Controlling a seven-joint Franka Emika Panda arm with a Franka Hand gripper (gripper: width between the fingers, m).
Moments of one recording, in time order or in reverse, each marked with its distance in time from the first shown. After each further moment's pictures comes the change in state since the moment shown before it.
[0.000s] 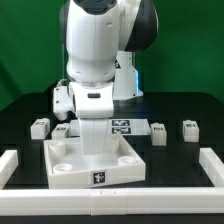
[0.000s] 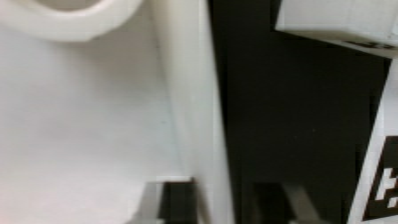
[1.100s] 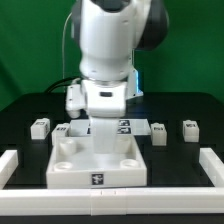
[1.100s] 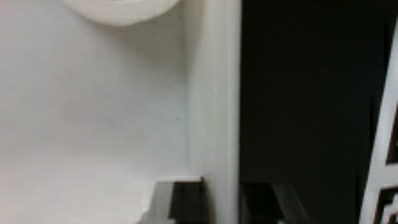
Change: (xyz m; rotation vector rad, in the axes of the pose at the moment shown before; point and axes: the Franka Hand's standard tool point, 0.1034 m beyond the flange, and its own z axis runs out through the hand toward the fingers) arm 0.031 0.008 -0.006 -0.013 -0.001 0.081
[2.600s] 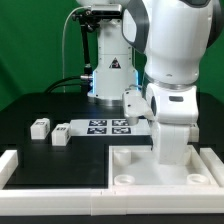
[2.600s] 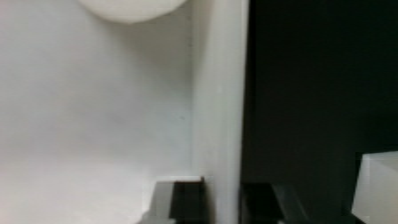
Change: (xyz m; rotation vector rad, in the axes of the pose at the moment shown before) arm 0.100 0.057 -0.027 -0.032 0.015 0.032
